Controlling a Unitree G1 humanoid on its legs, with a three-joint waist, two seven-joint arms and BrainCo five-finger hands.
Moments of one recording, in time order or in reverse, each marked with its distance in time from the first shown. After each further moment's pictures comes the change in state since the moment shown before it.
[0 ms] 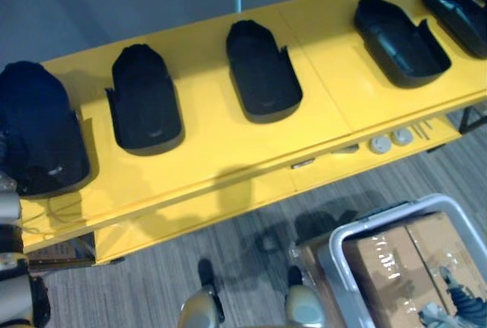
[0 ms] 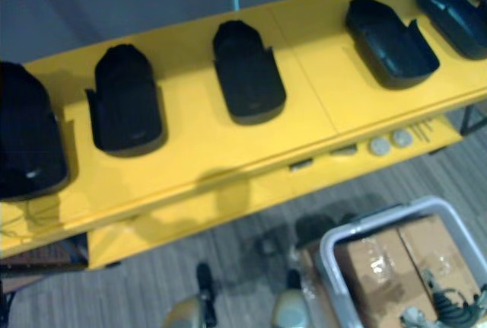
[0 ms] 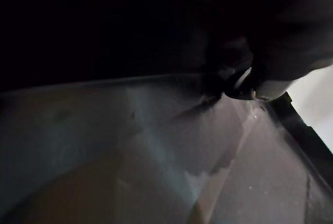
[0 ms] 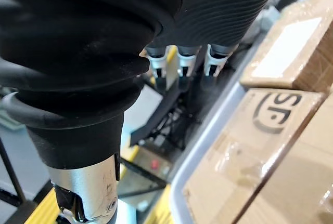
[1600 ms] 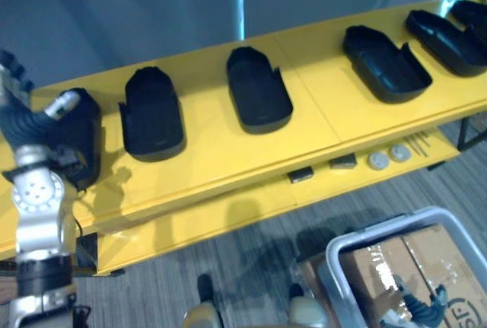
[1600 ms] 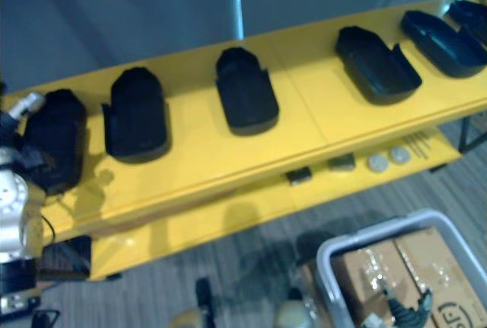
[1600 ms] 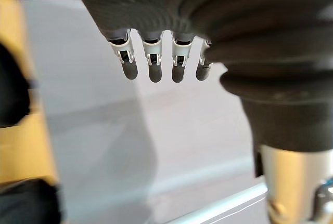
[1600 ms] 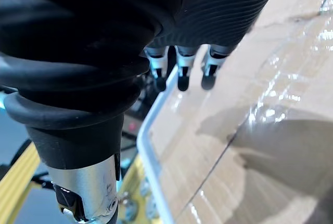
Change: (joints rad) left arm 0.277 -0.315 0.040 -0.602 -0.571 -0.572 0.132; right arm -0.008 0.136 0.071 0.111 -0.064 -0.006 0.080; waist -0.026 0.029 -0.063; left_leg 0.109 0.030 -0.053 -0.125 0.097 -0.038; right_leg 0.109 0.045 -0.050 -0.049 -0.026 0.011
